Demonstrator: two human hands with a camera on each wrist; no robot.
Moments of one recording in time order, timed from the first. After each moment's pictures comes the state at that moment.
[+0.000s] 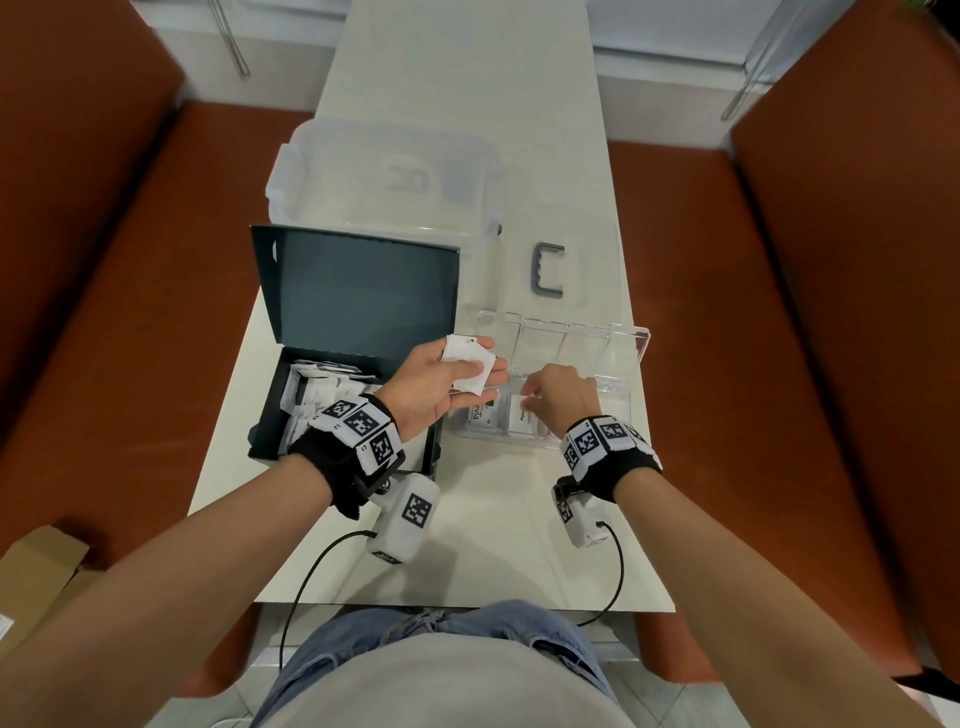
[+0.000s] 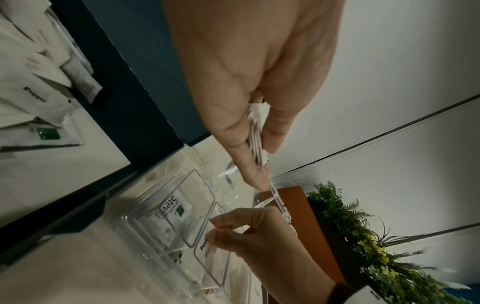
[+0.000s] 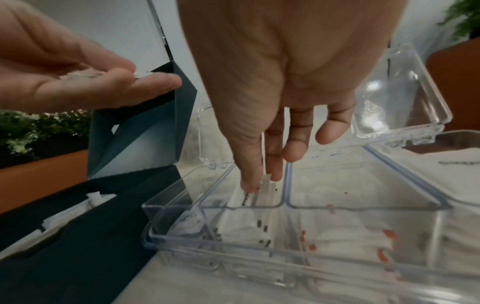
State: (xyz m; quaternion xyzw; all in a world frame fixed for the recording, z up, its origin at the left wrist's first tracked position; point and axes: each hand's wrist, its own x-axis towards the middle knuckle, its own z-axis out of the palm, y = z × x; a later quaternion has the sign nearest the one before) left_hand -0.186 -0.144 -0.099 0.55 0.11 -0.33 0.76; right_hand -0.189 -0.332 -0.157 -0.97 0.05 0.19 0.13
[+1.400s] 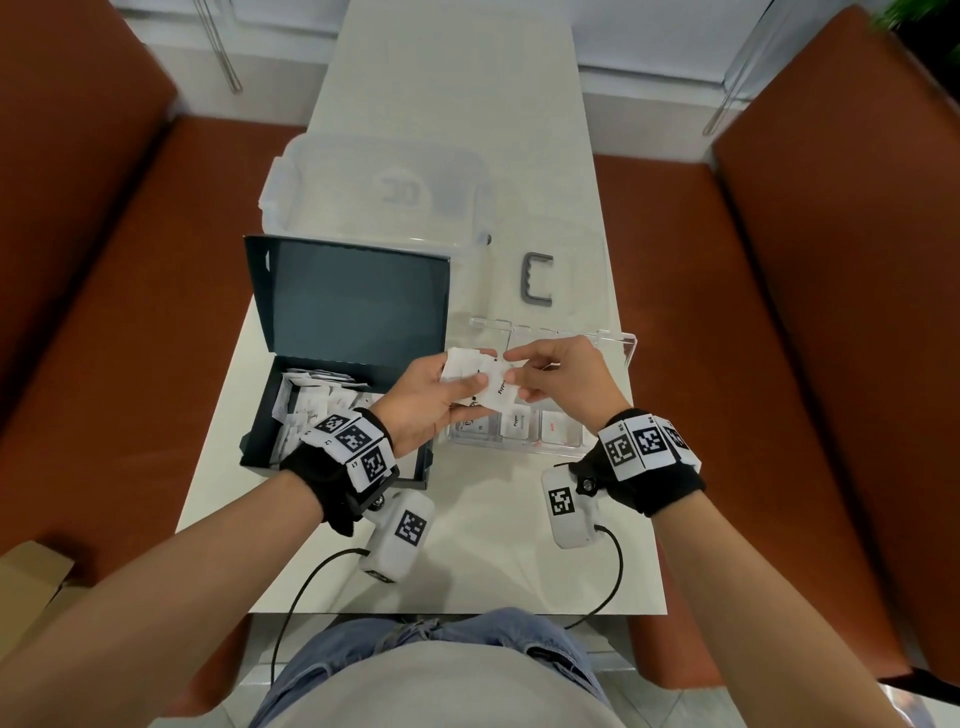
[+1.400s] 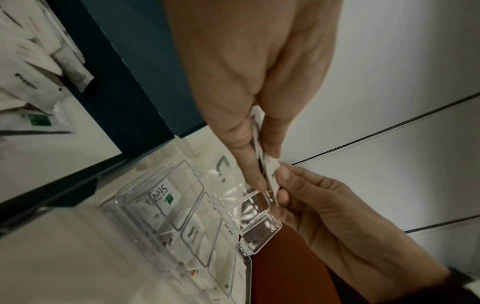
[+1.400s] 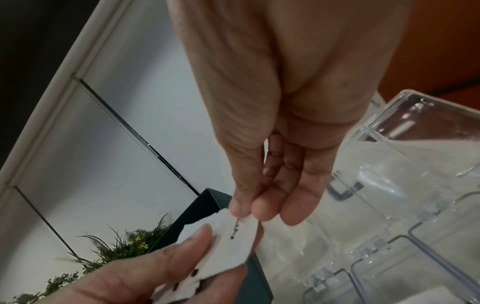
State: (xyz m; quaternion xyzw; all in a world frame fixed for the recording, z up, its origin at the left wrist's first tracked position) left_hand -0.198 -0.150 -0.096 0.56 0.08 -0.32 0.76; right_hand -0.202 -0.337 -0.085 -0.82 0.06 0.11 0.56
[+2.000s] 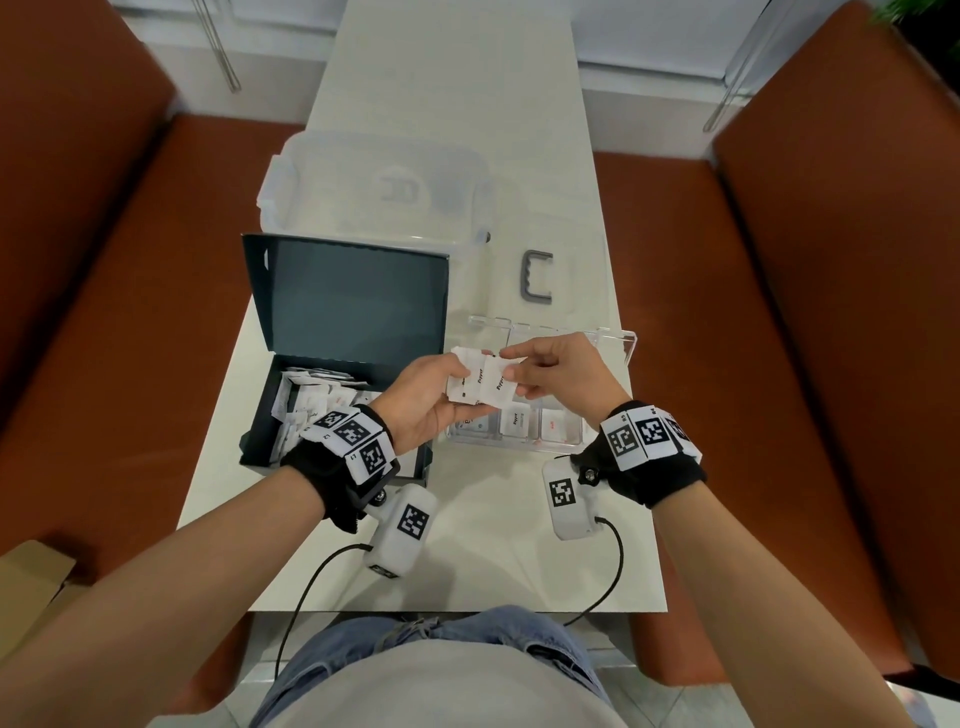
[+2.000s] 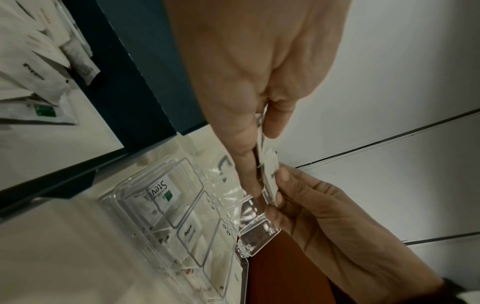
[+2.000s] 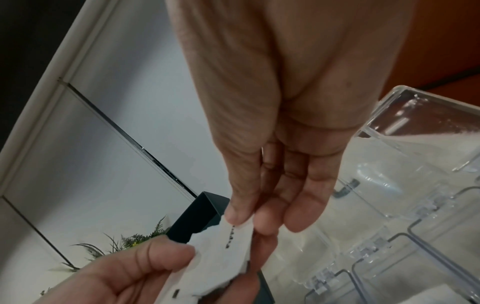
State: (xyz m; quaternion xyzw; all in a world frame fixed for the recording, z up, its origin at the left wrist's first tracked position) left_hand -0.195 -0.151 -0.088 0.49 0.15 -0.35 0.78; right_hand -0.198 -0.338 -0.083 -0.81 0.06 0.15 0.57
